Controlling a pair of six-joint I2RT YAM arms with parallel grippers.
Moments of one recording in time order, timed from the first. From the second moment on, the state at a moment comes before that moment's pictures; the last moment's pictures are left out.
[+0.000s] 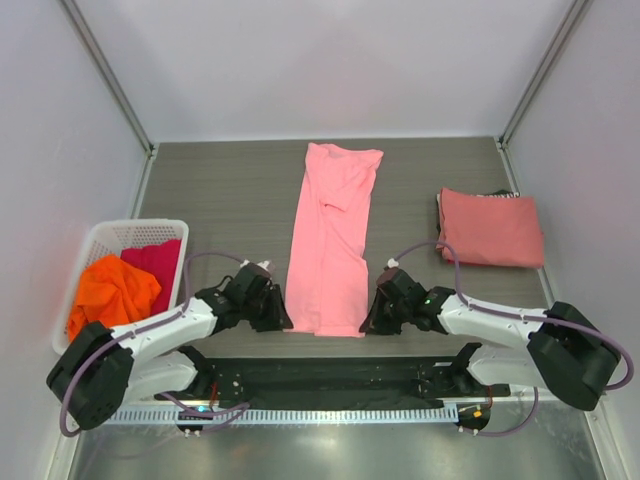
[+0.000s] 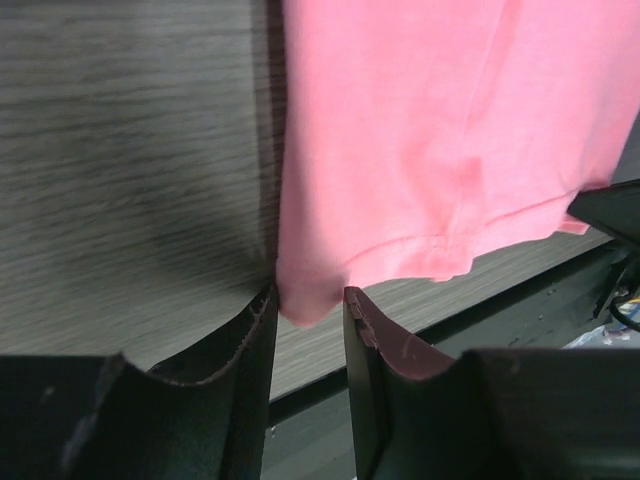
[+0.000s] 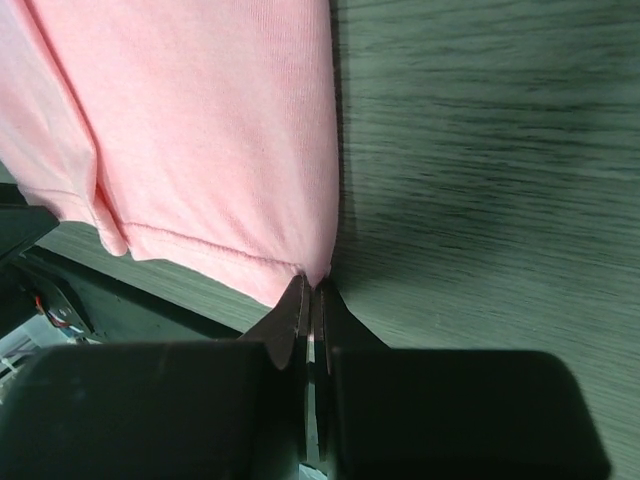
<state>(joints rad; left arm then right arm) -0.70 1.11 0.41 -0.31 0.18 -0.85 0.82 1.19 0.42 -0.24 -0.13 1.08</state>
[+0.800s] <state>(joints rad) -0.56 1.03 0.50 -0.24 0.44 -0.92 0.74 1.00 0.71 -0.49 0.01 0.91</state>
